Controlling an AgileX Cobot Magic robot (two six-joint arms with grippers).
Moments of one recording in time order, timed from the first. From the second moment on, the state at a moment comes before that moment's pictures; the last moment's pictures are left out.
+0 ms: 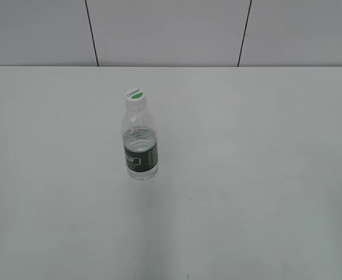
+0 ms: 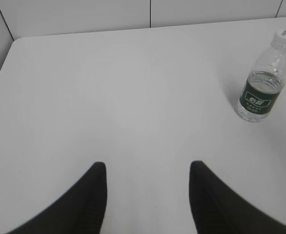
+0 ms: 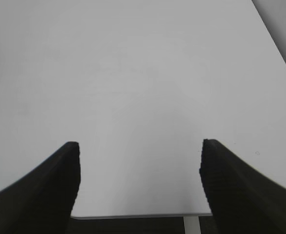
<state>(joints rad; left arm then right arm) -0.02 -0.01 -0.54 -0.02 1.05 0.04 0.07 -0.01 -0.50 0.01 1.09 -0.09</state>
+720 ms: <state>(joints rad) -0.02 -0.01 -0.54 -0.02 1.05 0.04 0.07 -0.01 -0.50 0.01 1.09 -0.09</state>
